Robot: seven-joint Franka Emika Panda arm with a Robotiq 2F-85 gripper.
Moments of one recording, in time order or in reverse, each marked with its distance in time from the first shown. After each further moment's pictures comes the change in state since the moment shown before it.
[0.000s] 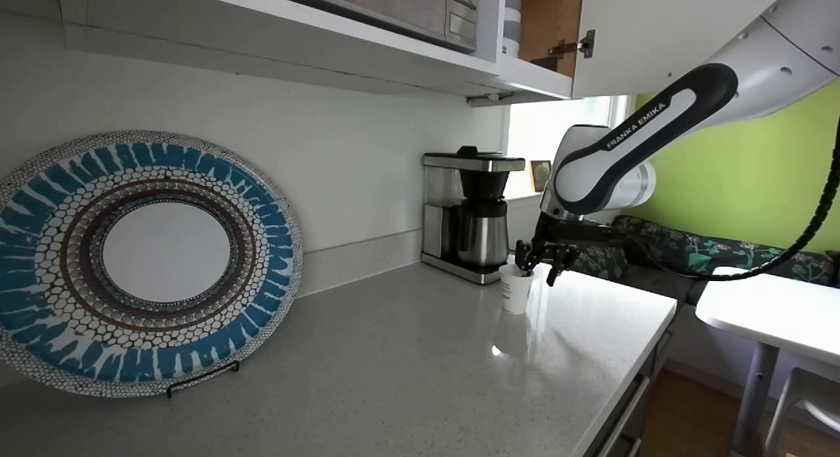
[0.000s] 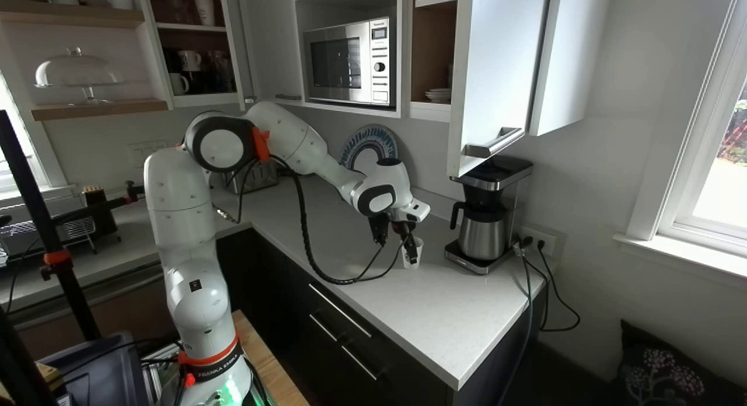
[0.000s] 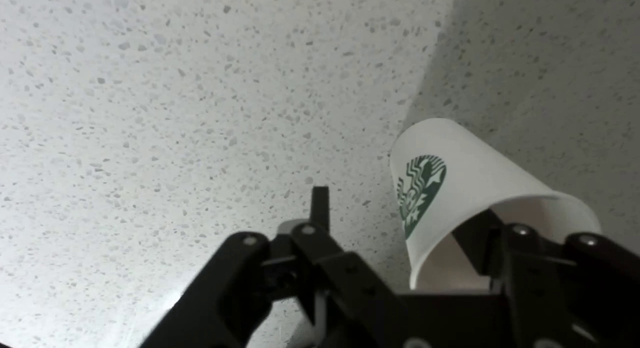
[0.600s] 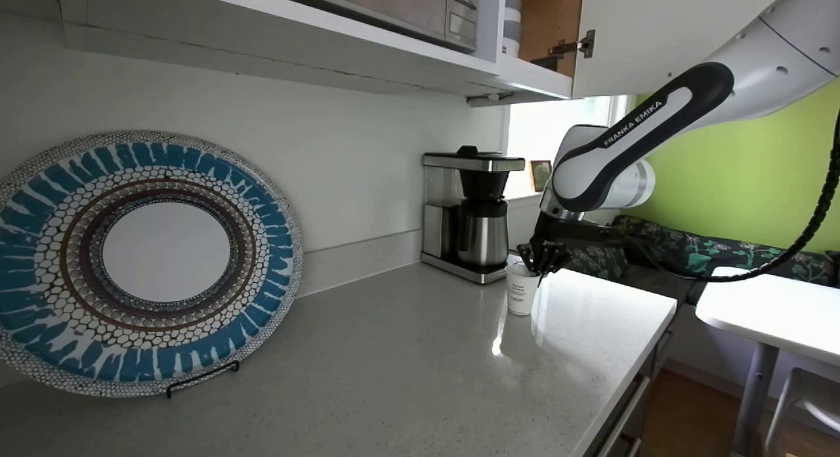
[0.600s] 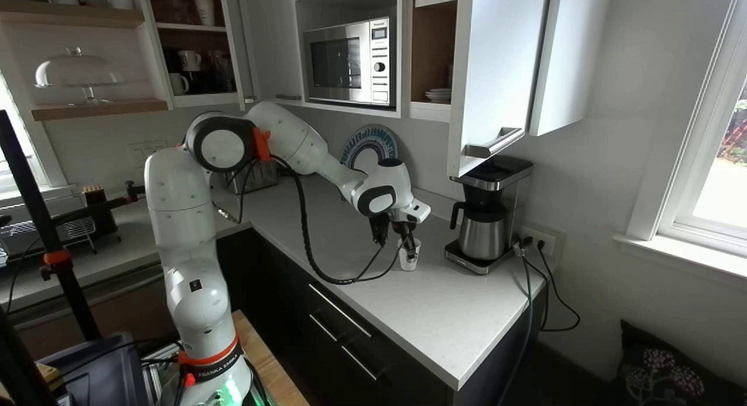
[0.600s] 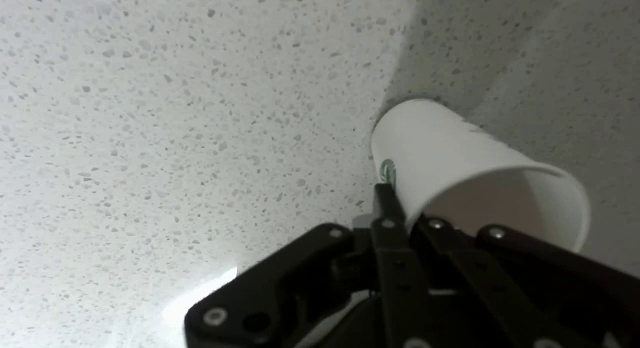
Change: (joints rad) arm 0.001 0.003 -0.001 0.004 0.045 0.002 -0.010
